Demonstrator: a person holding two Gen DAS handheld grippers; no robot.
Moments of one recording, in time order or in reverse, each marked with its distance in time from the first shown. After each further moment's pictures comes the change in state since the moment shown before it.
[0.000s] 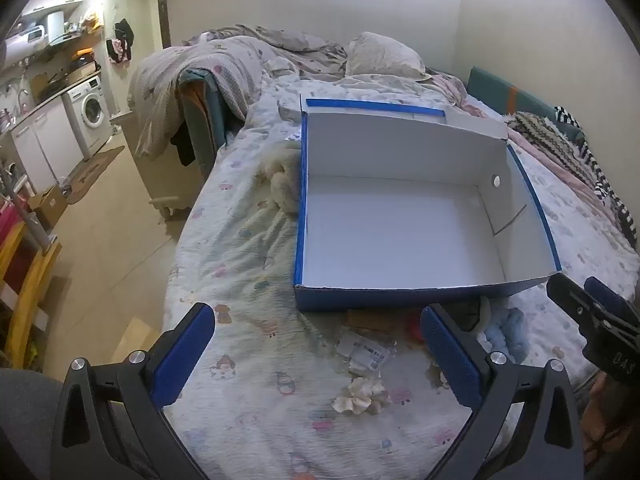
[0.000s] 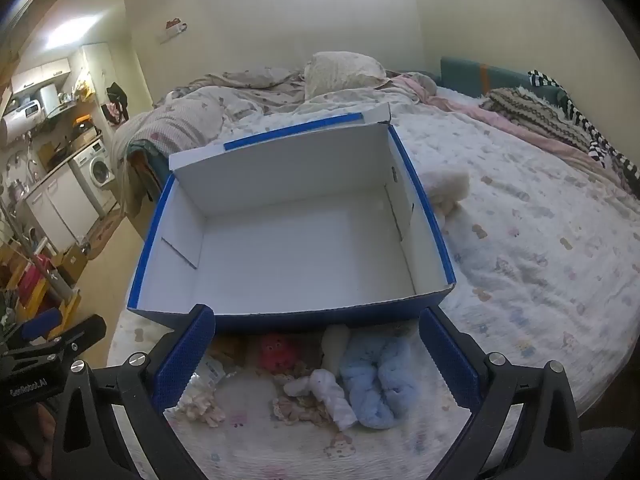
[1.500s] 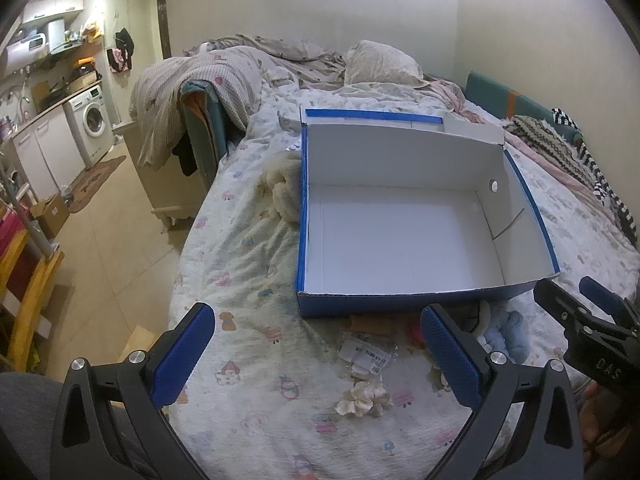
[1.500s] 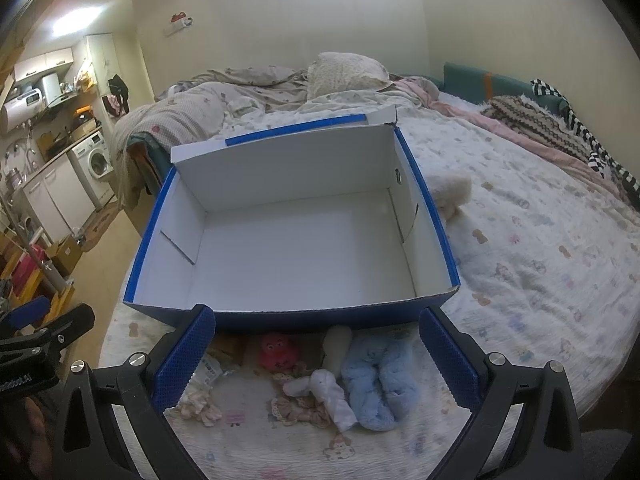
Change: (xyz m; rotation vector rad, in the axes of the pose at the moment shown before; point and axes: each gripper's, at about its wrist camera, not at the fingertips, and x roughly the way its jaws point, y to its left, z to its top) left arm -0.011 -0.004 0.001 0.017 -0.039 0.010; right arm -0.002 0.009 0.003 -0.020 -0.007 -0.019
